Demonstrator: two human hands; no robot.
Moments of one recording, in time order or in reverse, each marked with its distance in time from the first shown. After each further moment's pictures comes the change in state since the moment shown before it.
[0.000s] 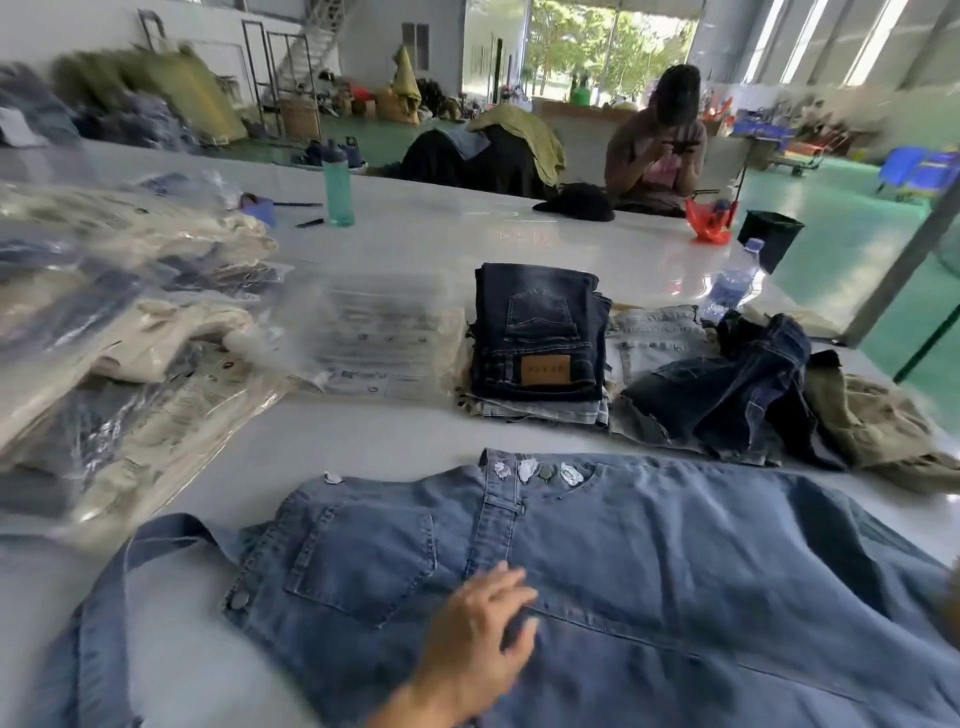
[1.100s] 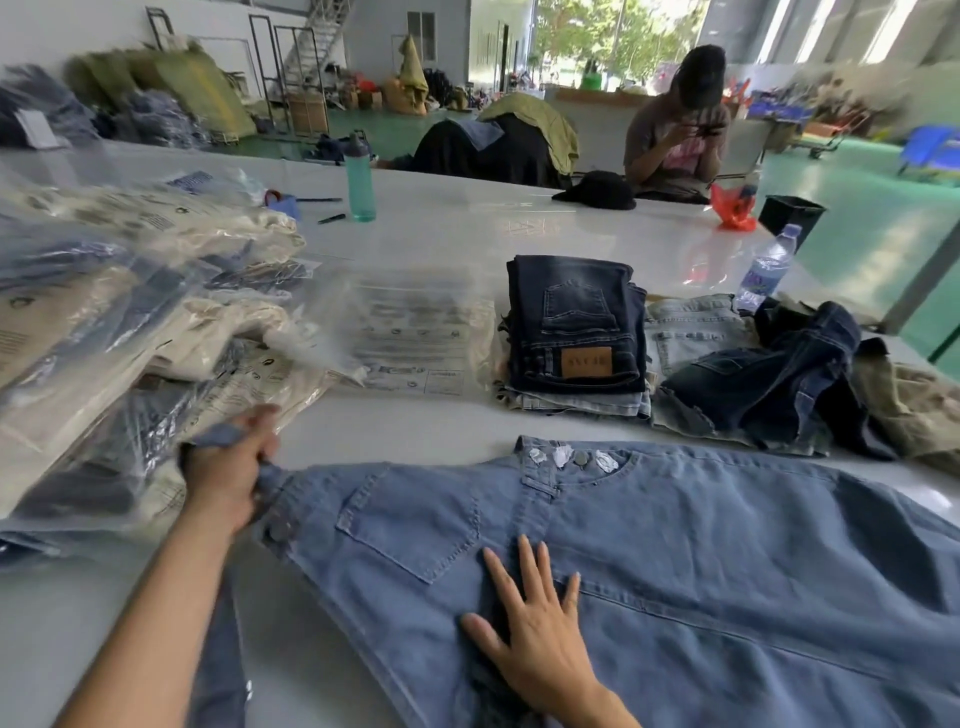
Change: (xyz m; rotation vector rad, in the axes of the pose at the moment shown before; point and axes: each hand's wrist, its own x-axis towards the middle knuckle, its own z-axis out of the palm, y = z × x) left_hand 0.030 -0.206 -0.200 -1.046 0.571 -0.983; right_hand -0.250 -0.232 0.068 0.070 -0.417 -0.923
